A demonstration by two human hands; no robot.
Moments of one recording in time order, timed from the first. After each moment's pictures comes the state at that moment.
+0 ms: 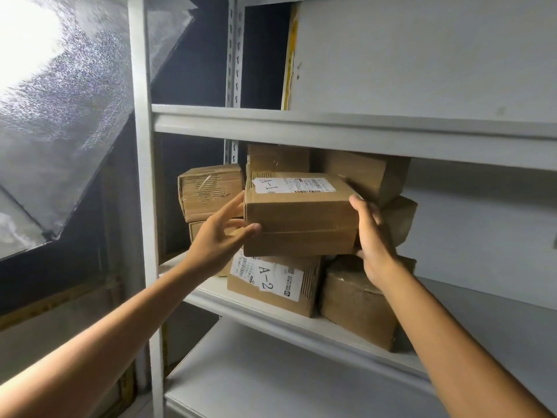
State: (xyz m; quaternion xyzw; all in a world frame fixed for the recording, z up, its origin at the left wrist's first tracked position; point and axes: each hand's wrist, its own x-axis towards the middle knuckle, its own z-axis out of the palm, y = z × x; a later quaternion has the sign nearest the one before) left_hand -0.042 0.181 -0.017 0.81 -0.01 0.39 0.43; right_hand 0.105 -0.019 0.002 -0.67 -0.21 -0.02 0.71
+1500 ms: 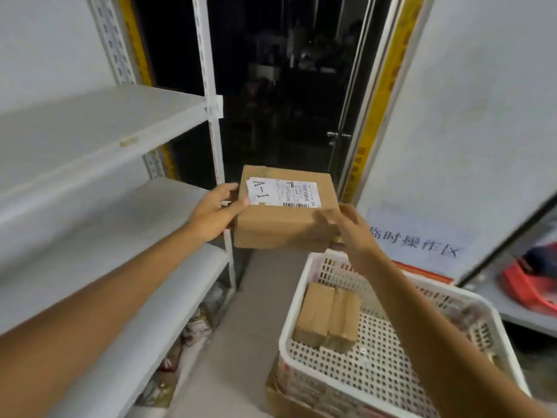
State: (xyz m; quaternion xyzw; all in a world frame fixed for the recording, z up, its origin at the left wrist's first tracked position) left_hand -0.009 -0.589 -0.222 0.70 -0.44 -0.25 0.50; right_hand -0.240 -0.711 -0.238 -0.59 0.44 -0.33 0.59
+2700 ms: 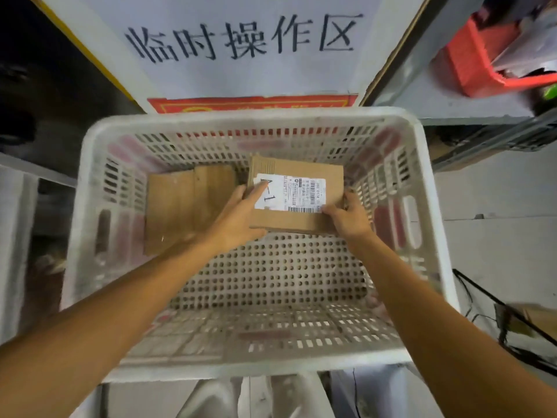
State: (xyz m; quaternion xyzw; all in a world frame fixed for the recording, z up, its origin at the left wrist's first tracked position) left_hand -0.344 -0.851 -0.602 0.63 -0.63 -0.44 0.07; right_hand -0.570 -0.882 -0.610 -0.38 0.73 -0.21 0.53
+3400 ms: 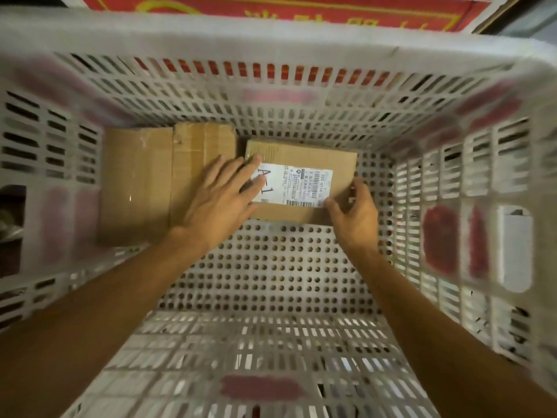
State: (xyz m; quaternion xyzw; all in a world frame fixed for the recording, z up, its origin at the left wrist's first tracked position) left_hand -0.309 -0.864 -0.731 0.57 -0.81 -0.10 -0.08; right_hand -0.549 -0.889 -0.747 -0.49 0.75 -0.15 0.43
